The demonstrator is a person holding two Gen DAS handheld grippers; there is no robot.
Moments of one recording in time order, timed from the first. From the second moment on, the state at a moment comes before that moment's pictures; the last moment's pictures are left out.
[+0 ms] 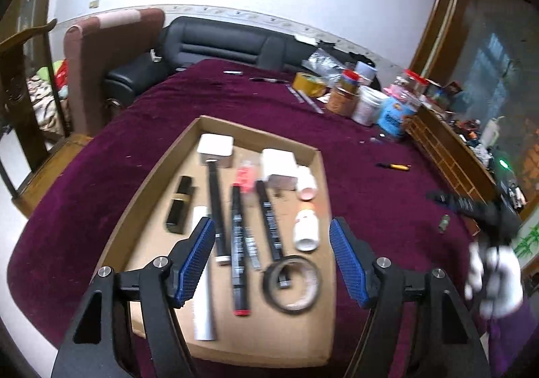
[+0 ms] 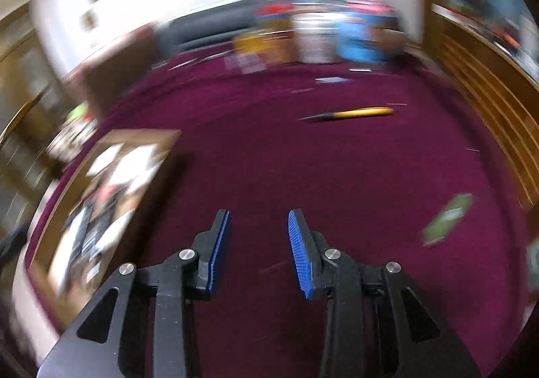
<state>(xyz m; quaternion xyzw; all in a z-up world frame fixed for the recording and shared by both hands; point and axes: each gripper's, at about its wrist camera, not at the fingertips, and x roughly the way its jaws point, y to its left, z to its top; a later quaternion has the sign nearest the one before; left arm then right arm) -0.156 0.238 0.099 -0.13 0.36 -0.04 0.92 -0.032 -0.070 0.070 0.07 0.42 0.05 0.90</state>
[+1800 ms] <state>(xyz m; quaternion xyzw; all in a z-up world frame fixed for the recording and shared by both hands) -0.173 0.127 0.088 -0.08 0.44 -0.15 0.88 -0.057 -0.220 0.043 0.21 0.46 -0.02 0.86</state>
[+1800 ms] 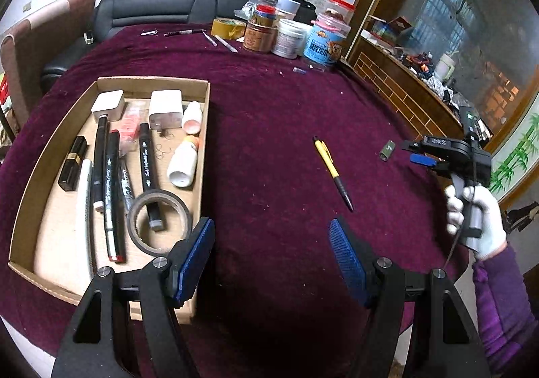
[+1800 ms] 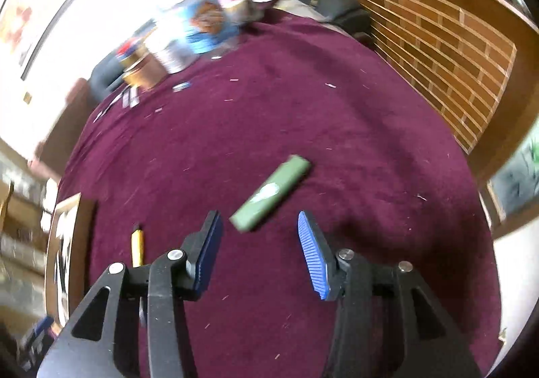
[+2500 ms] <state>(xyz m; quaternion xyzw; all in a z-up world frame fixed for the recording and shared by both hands) -0.107 0.033 0.062 -0.02 0.47 -0.16 0.87 -0.079 -0.189 0.018 0.16 0.49 0.01 0.86</state>
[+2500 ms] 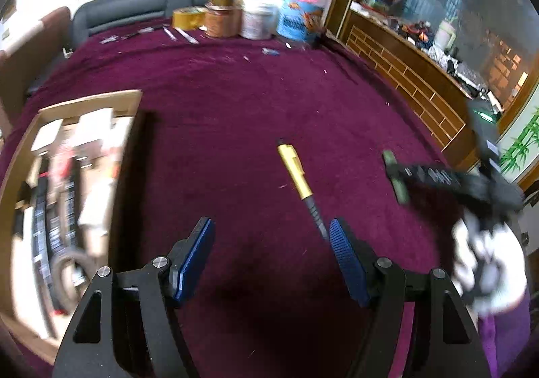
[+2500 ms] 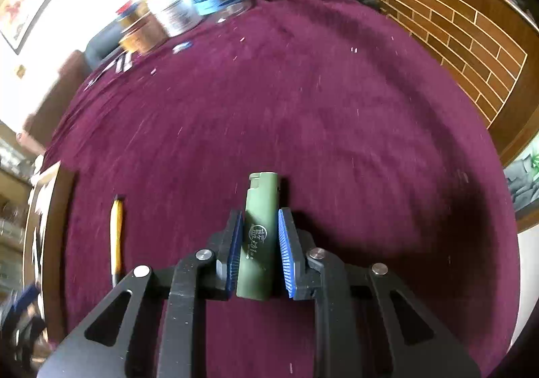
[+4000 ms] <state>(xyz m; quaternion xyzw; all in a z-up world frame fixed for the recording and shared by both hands) -0.135 0.092 0.103 -0.11 0.40 -0.25 0.87 -0.109 -0.104 0.030 0.11 0.47 0.09 0.87</state>
